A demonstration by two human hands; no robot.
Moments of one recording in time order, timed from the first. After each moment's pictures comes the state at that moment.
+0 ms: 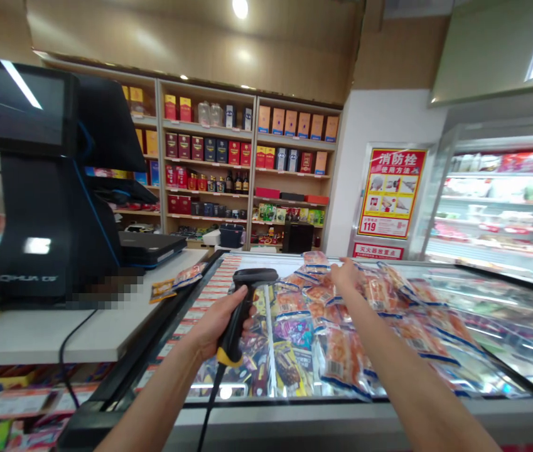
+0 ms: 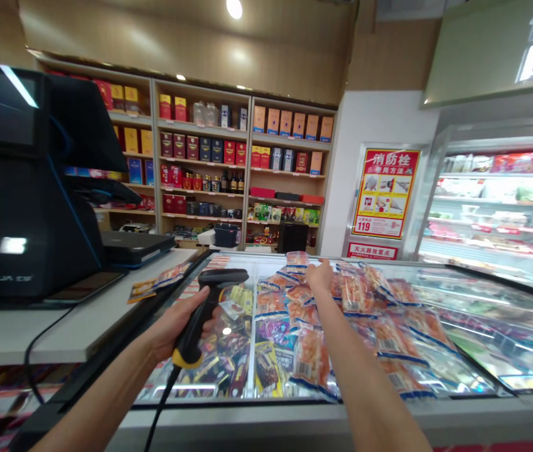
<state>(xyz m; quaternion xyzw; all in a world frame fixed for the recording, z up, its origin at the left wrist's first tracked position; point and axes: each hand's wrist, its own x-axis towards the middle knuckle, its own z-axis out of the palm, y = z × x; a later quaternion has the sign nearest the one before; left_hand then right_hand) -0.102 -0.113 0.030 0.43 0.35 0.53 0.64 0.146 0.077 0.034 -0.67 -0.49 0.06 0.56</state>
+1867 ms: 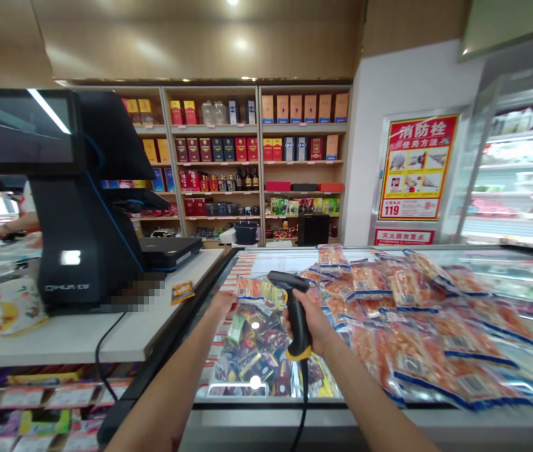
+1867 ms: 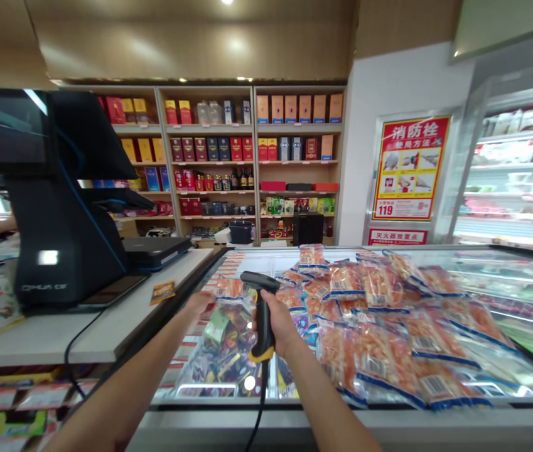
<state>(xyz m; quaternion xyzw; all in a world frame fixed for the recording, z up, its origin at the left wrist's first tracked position) -0.186 0.019 -0.053 0.37 0.75 0.44 0.32 0.042 -0.044 -0.010 -0.33 -0.42 0.73 0.43</state>
